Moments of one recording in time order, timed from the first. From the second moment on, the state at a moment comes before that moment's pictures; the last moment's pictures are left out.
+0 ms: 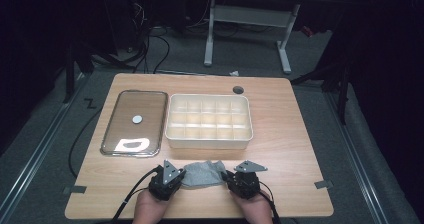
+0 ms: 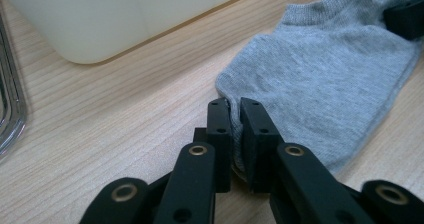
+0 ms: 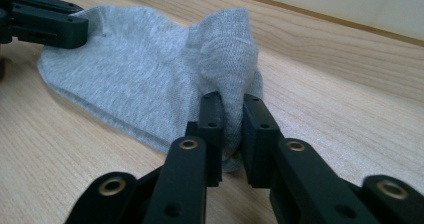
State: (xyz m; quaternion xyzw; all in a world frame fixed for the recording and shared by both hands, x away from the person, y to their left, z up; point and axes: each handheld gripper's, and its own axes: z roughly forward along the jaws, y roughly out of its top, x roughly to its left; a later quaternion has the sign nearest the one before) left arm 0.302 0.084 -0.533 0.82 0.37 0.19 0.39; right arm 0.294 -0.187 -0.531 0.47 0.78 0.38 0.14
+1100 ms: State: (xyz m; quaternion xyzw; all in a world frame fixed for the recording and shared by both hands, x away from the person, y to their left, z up) left arm 0.309 -0.002 -0.530 0.84 0.34 0.22 0.36; right arm 0.280 -0.183 -0.512 0.43 0.76 0.46 0.15
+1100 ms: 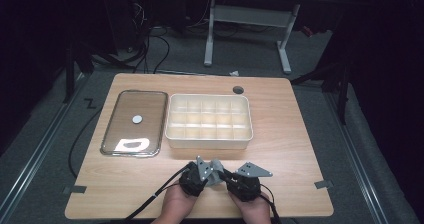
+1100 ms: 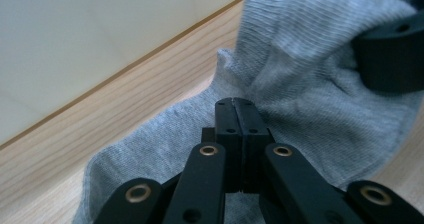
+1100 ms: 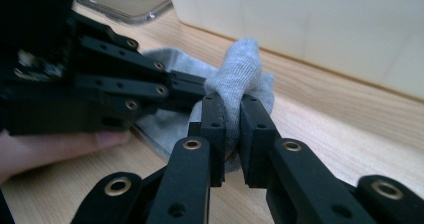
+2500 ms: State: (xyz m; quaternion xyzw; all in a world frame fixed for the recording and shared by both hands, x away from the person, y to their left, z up) left arm 0.323 0.114 -0.532 0.77 0.42 0.04 0.48; right arm 0.279 -0.168 -0.498 0.43 0.79 0.40 0.20
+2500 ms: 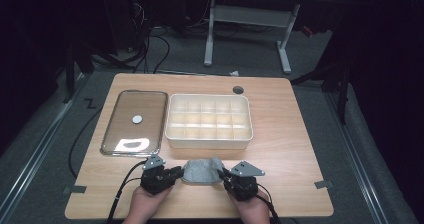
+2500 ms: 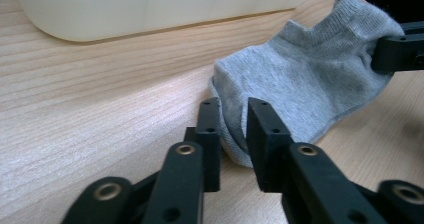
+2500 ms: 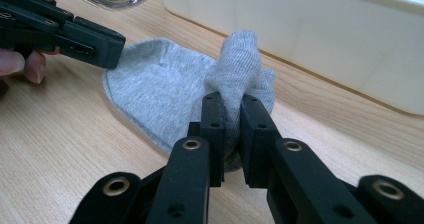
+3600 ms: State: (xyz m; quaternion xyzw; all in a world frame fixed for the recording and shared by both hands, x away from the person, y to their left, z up) left arm 0.317 0.110 -0.532 0.78 0.40 0.04 0.48; right arm 0.298 -0.095 -0.507 0.38 0.82 0.39 0.18
